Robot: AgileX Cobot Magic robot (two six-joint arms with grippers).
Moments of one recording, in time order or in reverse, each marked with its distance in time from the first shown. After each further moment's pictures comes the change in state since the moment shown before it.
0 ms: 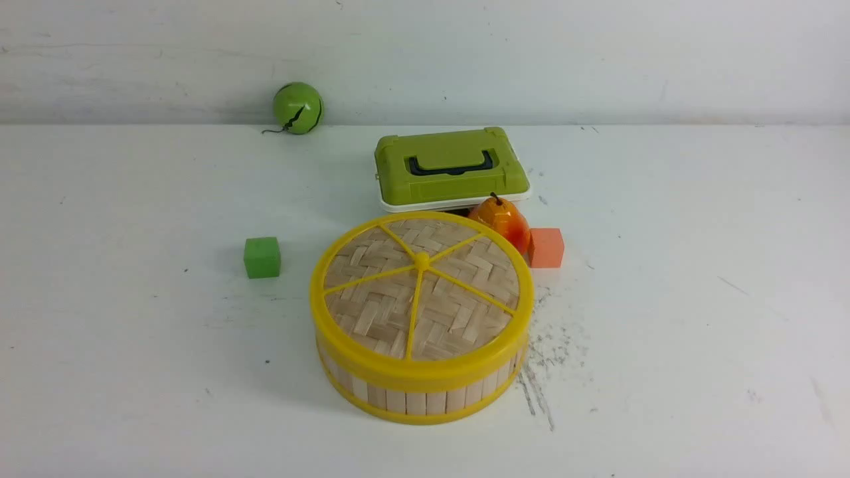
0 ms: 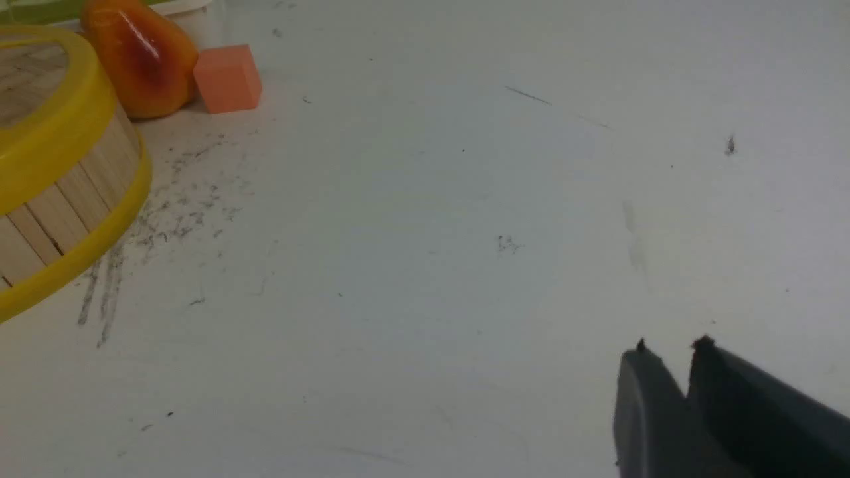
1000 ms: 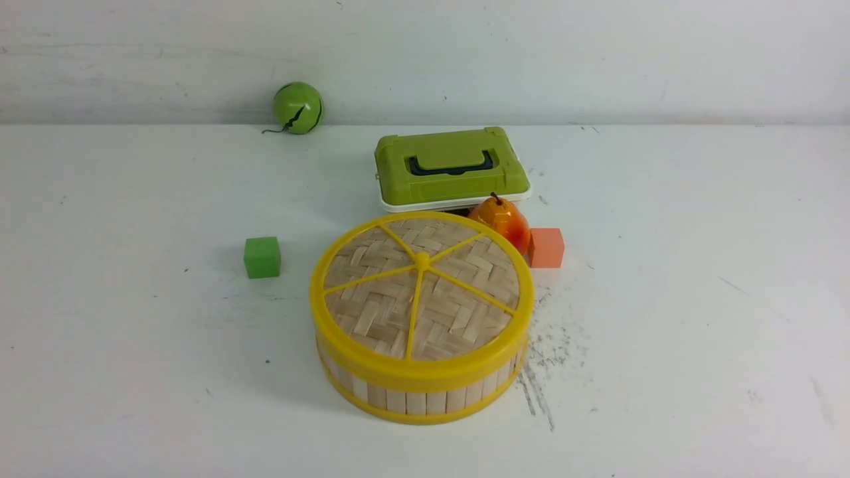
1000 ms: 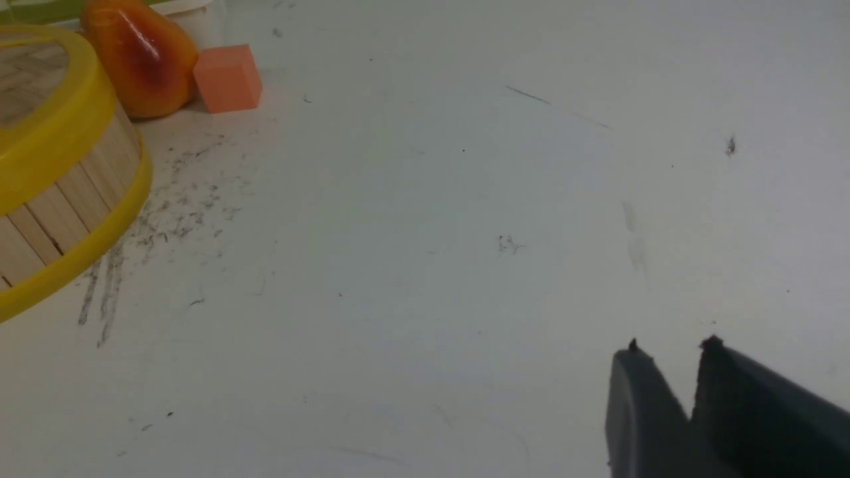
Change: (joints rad) right arm 0.000 0.000 0.000 0.000 0.000 0.000; left arm 0.000 0.000 0.000 0.000 0.000 0.000
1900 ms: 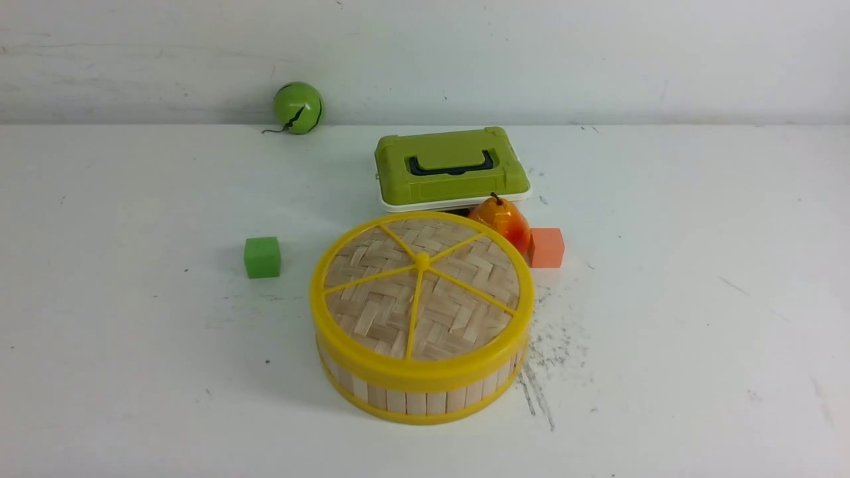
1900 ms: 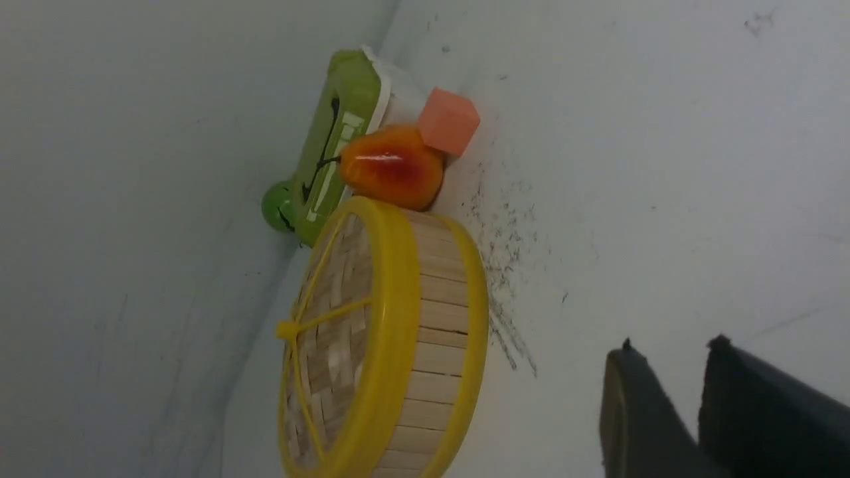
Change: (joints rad) right arm 0.000 0.000 0.007 0.633 0.016 0.367; left arm 0.000 0.000 0.000 0.000 0.000 0.000
